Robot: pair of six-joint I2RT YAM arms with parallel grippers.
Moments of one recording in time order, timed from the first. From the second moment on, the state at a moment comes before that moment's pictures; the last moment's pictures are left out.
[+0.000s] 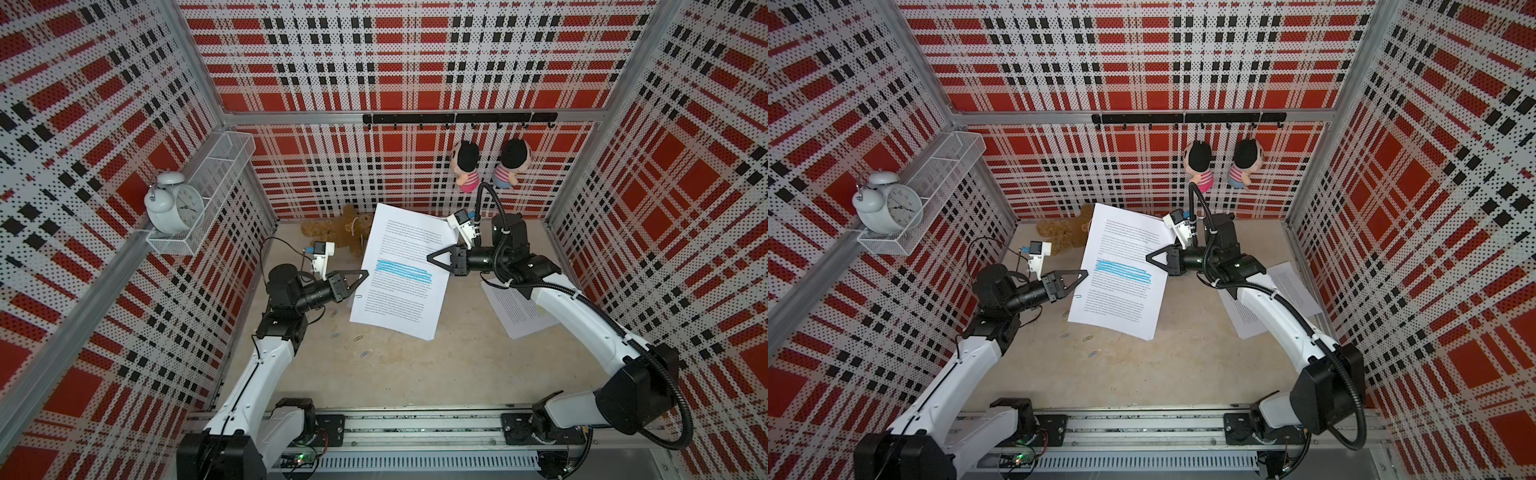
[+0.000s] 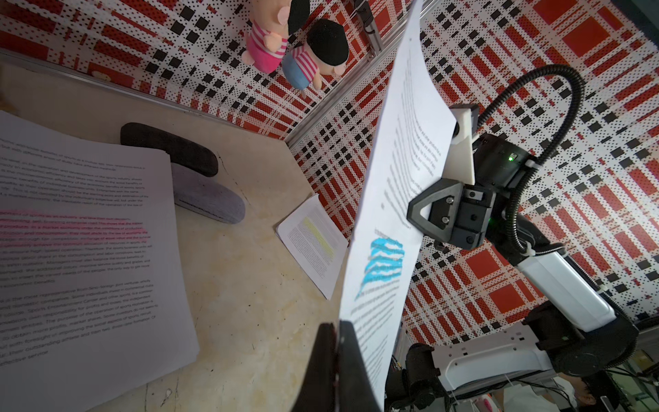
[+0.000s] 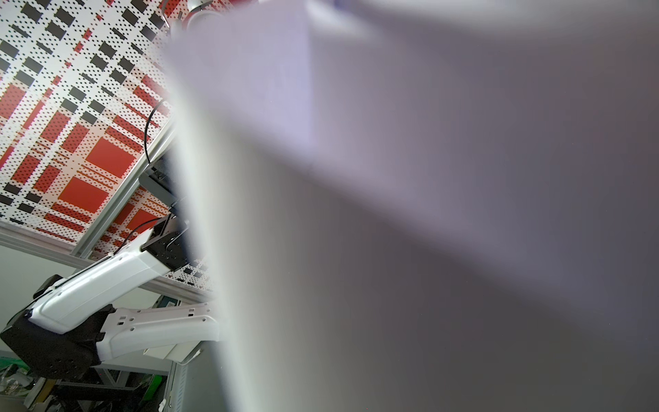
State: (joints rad) left arm -0.03 1.00 0.68 0.17 0.96 -0.69; right arm 0.41 1.41 1.28 -0.25 -0.84 0.37
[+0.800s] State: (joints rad) left arm 0.05 0.97 0.75 -0.18 0.66 -0.51; right arm 0.21 1.36 1.28 -0.32 -0.70 0.29
